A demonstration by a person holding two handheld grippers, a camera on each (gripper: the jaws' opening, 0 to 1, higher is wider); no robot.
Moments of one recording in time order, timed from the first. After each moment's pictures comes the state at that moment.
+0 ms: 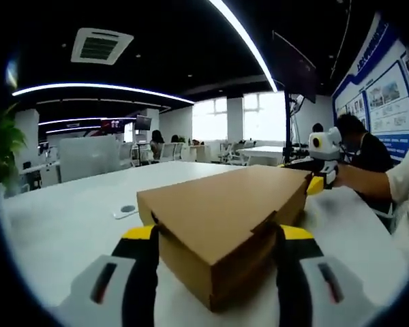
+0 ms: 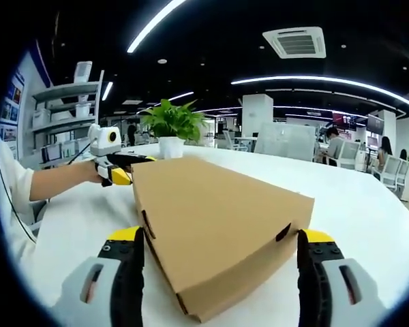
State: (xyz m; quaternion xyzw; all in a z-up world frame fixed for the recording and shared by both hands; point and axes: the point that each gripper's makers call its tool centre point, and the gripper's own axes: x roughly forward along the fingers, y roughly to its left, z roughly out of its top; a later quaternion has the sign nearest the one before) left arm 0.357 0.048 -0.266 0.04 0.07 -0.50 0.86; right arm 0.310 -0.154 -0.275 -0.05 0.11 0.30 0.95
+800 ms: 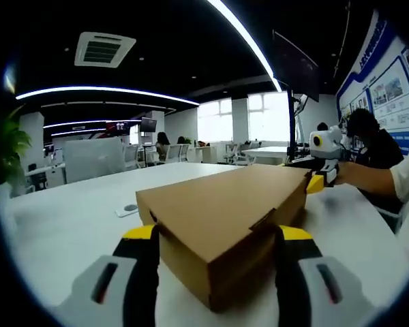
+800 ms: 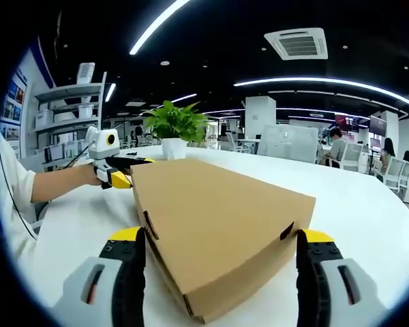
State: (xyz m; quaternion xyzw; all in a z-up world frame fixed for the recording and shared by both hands) left arm 0.335 0.043 -0.263 0.04 0.06 -0.48 0.87; right arm 0.309 -0.153 -0.272 -0.06 0.11 0.32 0.94
